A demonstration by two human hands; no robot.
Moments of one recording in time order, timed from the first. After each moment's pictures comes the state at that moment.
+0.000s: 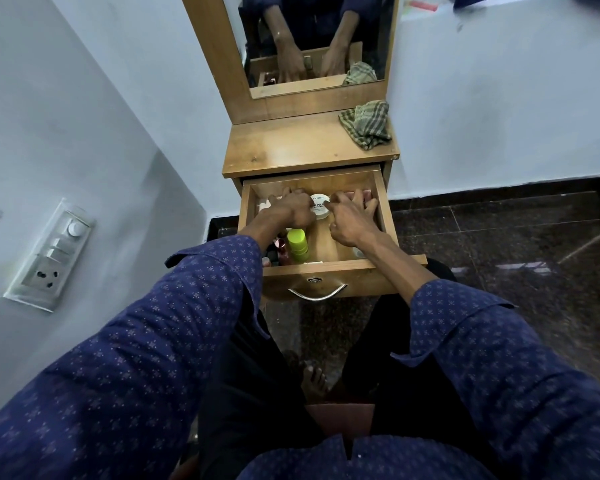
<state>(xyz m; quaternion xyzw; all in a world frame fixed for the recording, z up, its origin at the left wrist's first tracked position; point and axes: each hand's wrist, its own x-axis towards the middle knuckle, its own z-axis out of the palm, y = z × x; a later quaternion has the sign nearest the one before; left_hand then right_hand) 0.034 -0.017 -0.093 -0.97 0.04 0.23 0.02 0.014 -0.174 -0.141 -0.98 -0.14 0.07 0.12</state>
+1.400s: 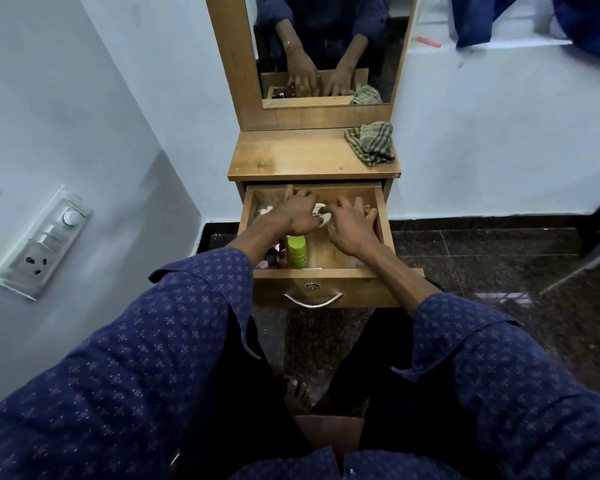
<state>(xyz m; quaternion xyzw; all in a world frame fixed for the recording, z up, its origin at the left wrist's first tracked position) 0.011 -0.025 -0.062 -0.98 0.08 0.15 -0.07 0.015 -0.176 -0.131 -0.97 -0.15 -0.01 0.17</state>
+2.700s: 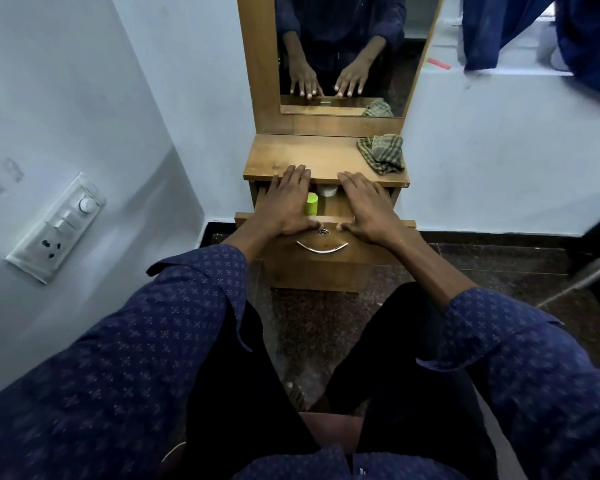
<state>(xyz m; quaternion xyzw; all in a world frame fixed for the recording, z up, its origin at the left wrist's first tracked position) -0.006 0.025 -0.069 -0.99 0.10 -0.02 -0.07 0.000 -0.189 -0.064 -0.96 -0.25 -0.05 0.10</state>
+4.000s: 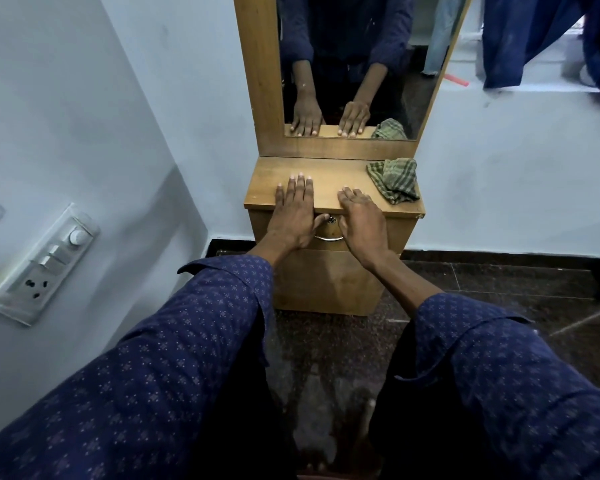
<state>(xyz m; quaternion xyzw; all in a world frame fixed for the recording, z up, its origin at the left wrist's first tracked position) 0.076 0.027 -0.106 -1.00 0.05 -0.04 -0.04 0.061 -0.145 -0.090 -0.96 -0.17 -0.16 0.14</state>
